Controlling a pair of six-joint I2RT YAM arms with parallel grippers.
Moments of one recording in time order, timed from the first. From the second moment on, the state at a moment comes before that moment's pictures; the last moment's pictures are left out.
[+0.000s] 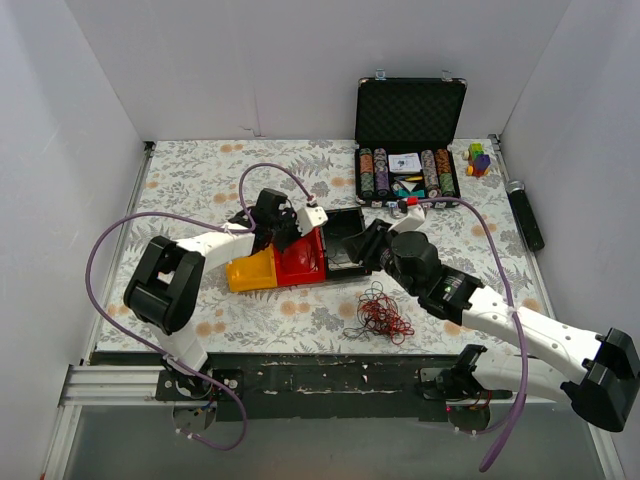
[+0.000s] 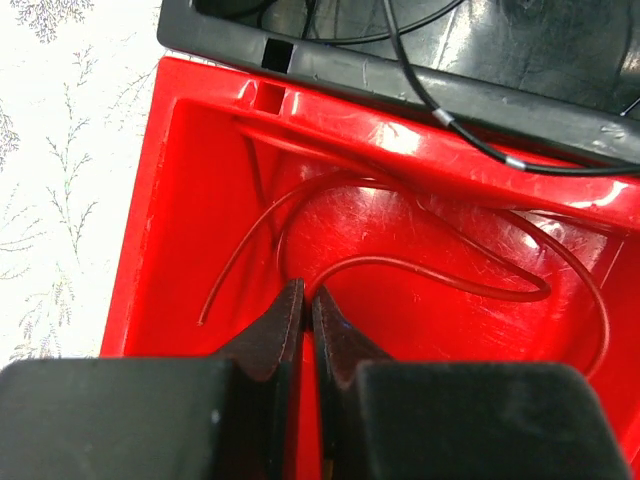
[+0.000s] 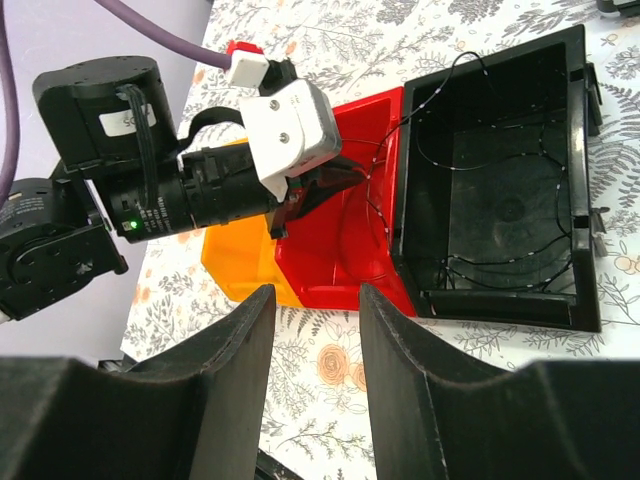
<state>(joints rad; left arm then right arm) -0.49 1.72 1.01 -0.10 0.25 0.66 0.92 1.01 0.73 -0.01 0.32 0.85</state>
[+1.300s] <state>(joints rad) -0.88 1.11 0.85 -0.40 0.57 0.58 0.92 0.82 0.58 -0.14 0.43 0.92</state>
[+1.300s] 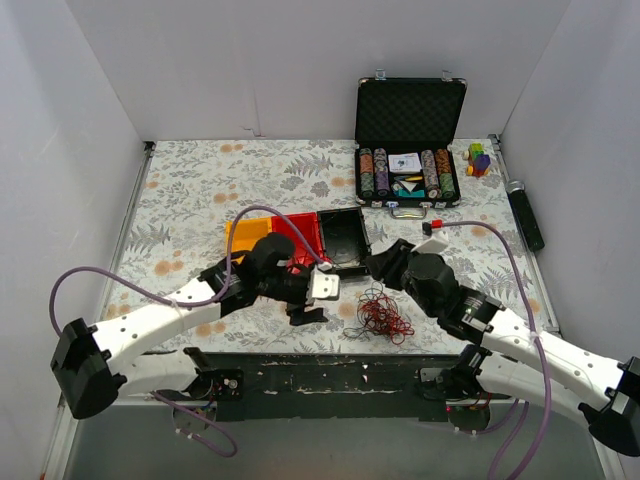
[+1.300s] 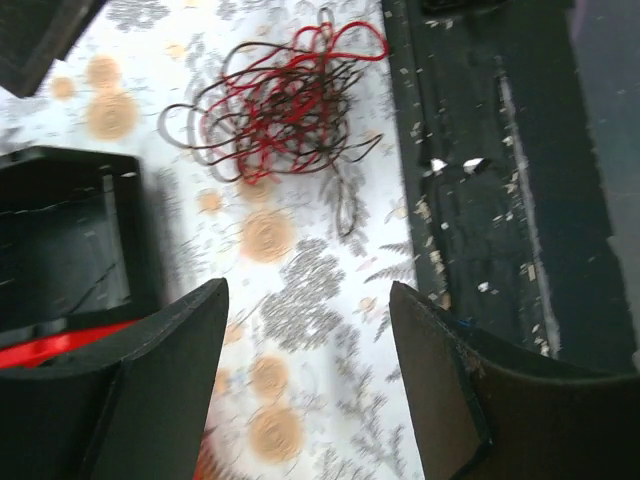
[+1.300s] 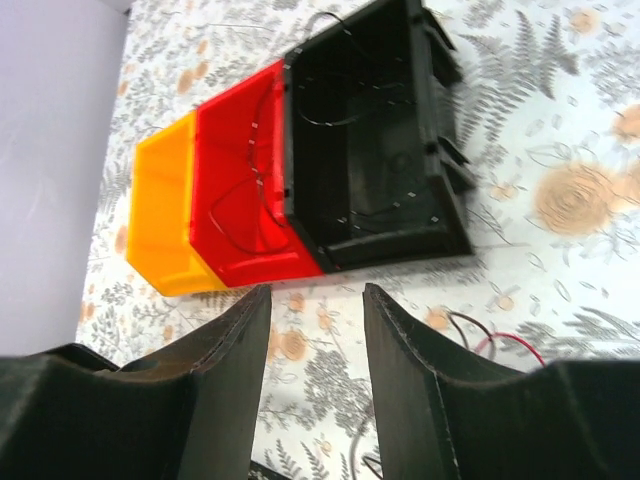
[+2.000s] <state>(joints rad) -0.92 1.45 0.80 0.05 0.68 -0.14 0.92 0.63 0.49 -0.30 0.50 0.91</state>
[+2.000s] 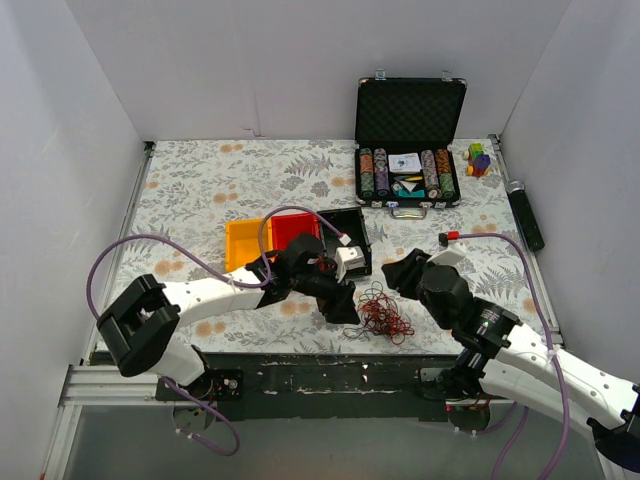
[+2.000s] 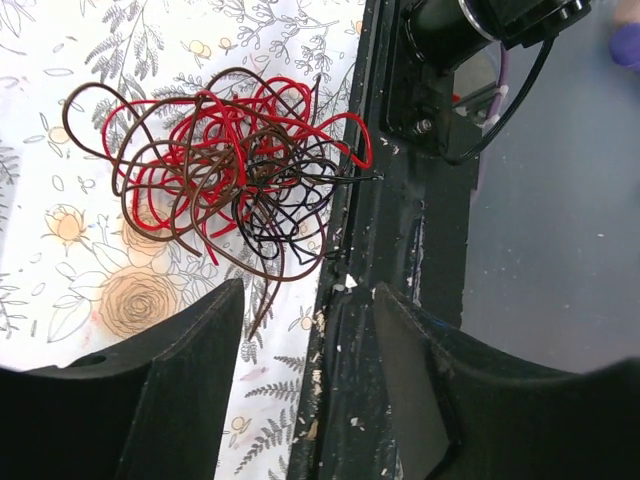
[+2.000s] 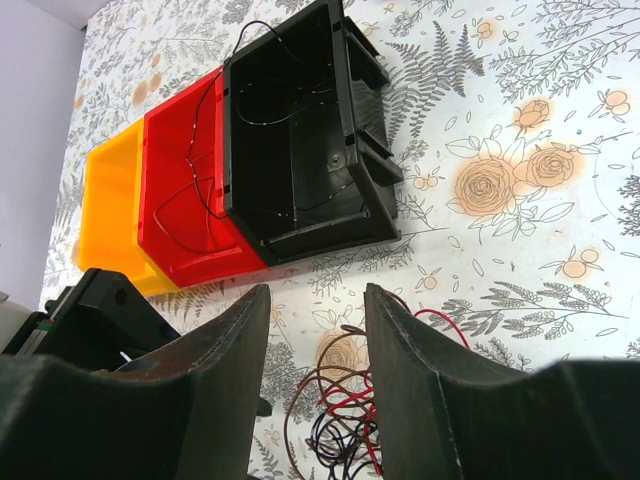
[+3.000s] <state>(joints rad) -0.92 1.58 0.89 0.04 0.62 -0.10 0.92 0.59 0.40 -0.21 0.38 0.81</state>
